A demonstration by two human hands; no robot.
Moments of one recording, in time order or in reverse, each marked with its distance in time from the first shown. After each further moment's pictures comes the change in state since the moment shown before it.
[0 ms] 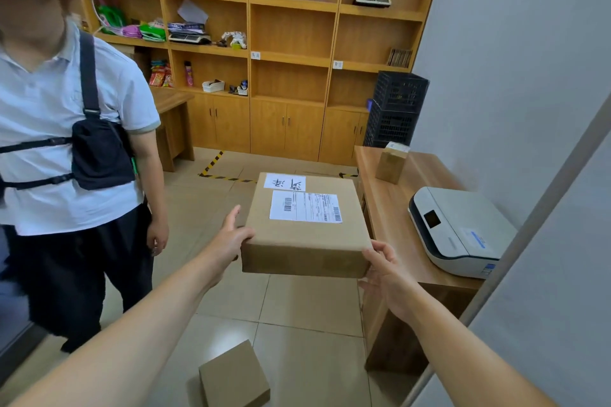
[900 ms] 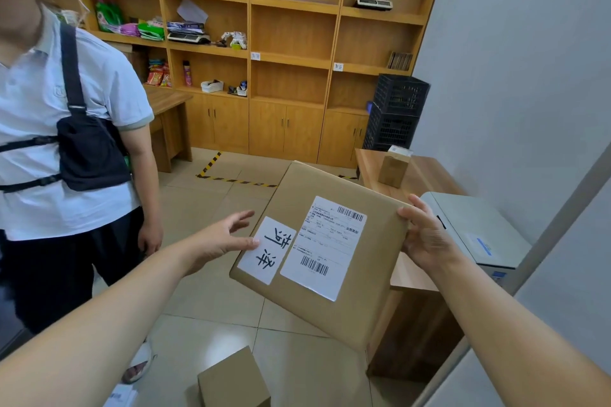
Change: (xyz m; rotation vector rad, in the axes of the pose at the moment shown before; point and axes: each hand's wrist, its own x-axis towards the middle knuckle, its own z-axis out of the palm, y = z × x) left_hand 0.031 0.012 -0.056 0.305 -0.302 0.062; right_hand 0.035 -0.078 -0.010 0.292 0.105 -0.156
